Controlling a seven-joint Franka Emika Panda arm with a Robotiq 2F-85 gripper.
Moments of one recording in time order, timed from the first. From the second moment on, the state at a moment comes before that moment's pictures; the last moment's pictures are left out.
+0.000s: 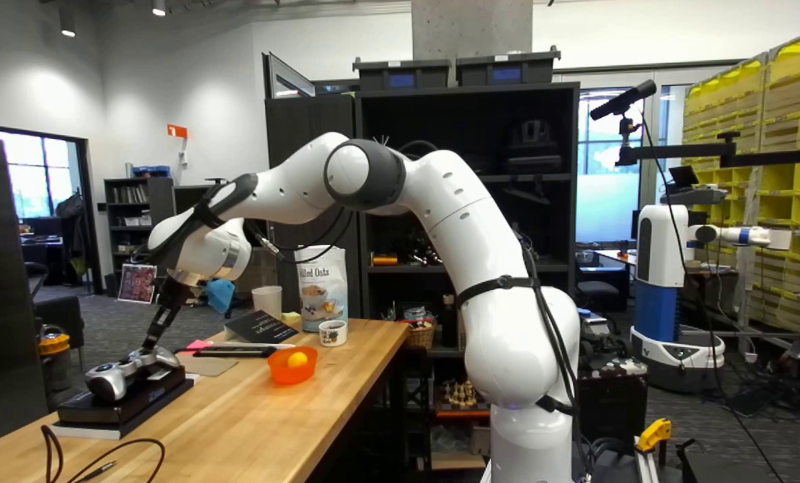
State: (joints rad) arm -0.12 0.55 0.22 -1.58 0.39 2.57 -1.11
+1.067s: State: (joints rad) arm -0.12 0.55 0.28 -1.53 0.39 2.58 -1.12
